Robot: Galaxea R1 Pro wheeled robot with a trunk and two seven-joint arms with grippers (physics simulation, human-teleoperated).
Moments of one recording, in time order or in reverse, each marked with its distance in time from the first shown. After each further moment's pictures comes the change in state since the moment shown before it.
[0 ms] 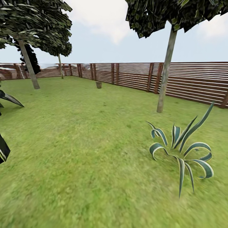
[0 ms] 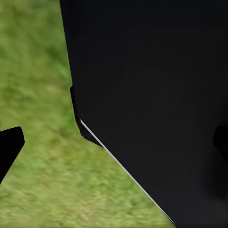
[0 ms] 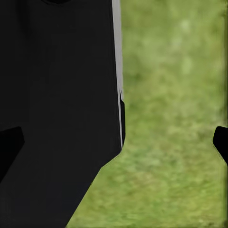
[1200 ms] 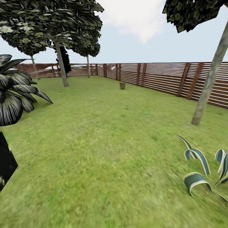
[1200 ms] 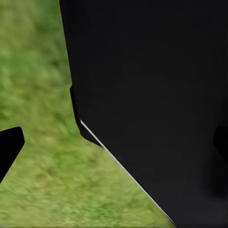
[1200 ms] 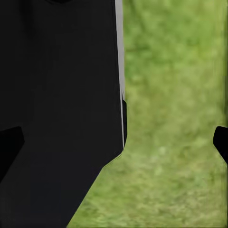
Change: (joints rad) left arm 0.000 0.000 -0.001 0.000 0.000 0.000 -0.001; right arm 0.000 0.003 0.002 0.000 0.002 0.001 0.000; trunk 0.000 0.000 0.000
